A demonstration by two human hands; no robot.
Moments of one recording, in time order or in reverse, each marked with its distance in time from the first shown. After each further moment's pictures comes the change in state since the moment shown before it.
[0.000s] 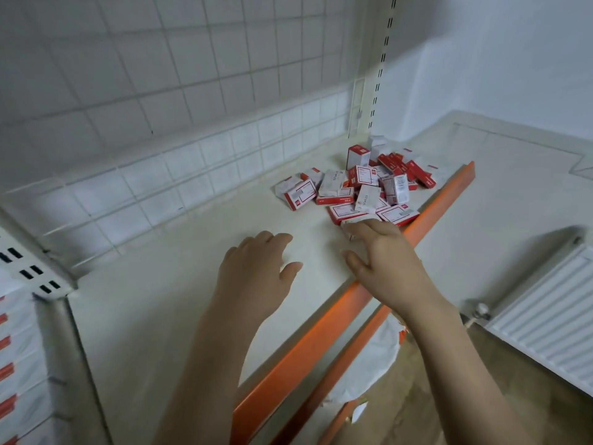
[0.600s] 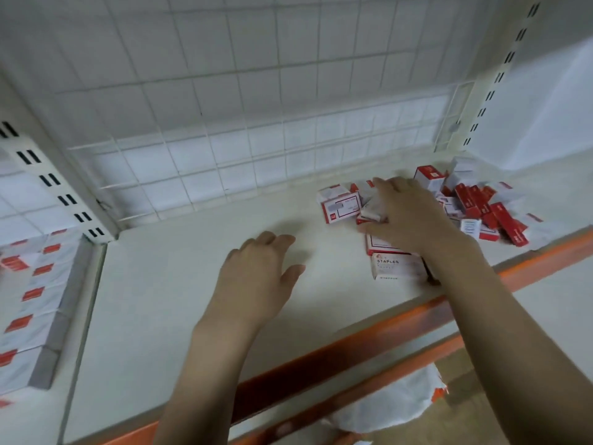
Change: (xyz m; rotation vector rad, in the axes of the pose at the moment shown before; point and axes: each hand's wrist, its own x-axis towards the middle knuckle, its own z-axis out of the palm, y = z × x) left_hand 0.022 0.023 0.015 0.043 0.097 -0.341; right_hand 0.153 0.048 0.003 -0.213 -0.285 -0.313
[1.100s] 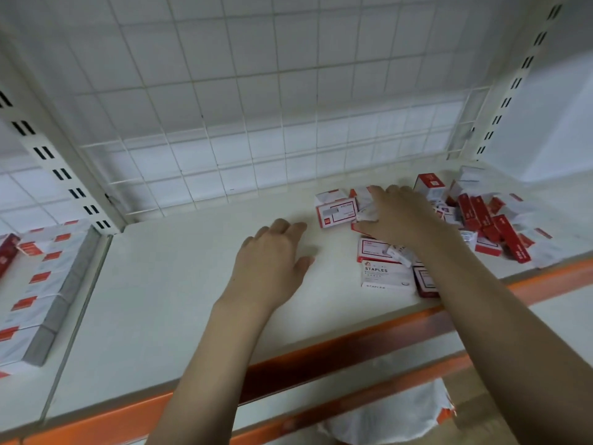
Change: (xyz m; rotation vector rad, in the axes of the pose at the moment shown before) left_hand 0.026 0.032 0.015 0.067 0.033 -0.025; right_hand 0.026 0.017 0.006 -0.058 -0.092 -0.033
